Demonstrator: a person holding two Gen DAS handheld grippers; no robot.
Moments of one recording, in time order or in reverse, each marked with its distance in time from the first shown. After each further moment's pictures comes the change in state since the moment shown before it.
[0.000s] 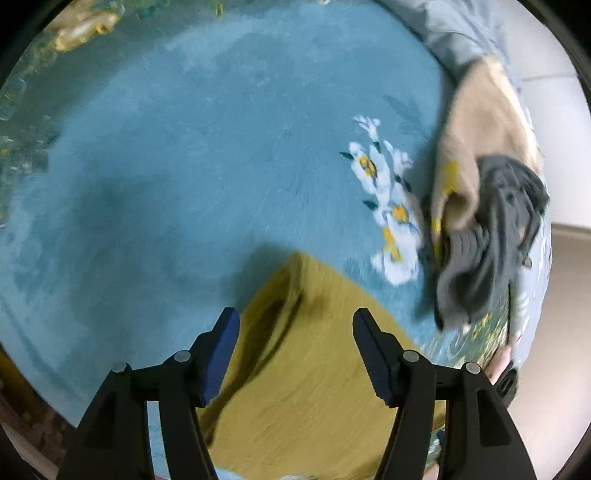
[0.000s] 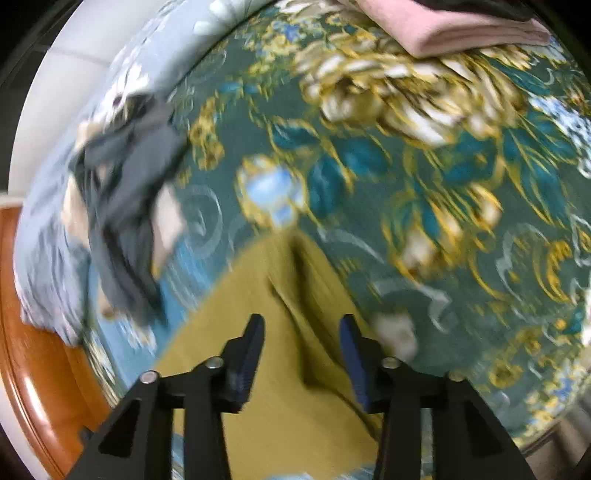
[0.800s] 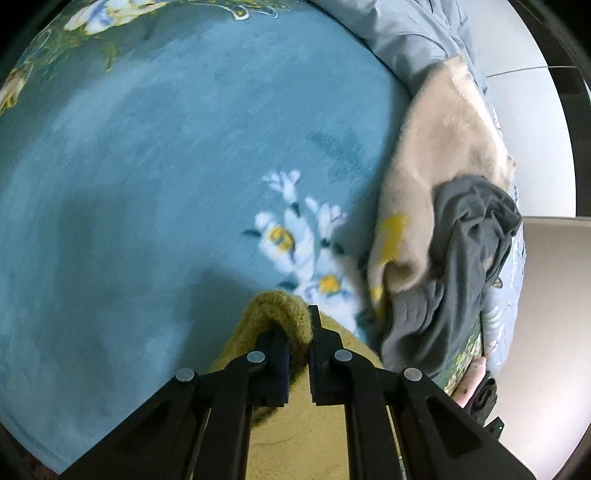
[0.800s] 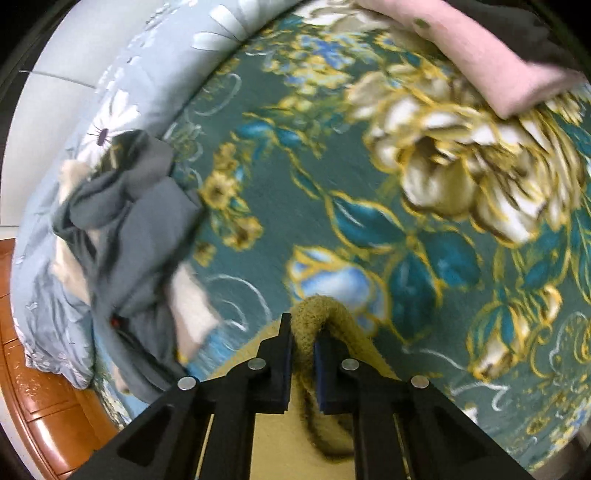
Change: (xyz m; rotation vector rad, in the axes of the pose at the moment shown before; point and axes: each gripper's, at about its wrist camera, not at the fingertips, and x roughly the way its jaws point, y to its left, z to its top) left arm 0.008 -0.091 0.063 0.097 -0.034 -0.093; right arm 0.028 0.070 0.059 0.034 -0.026 -0.017
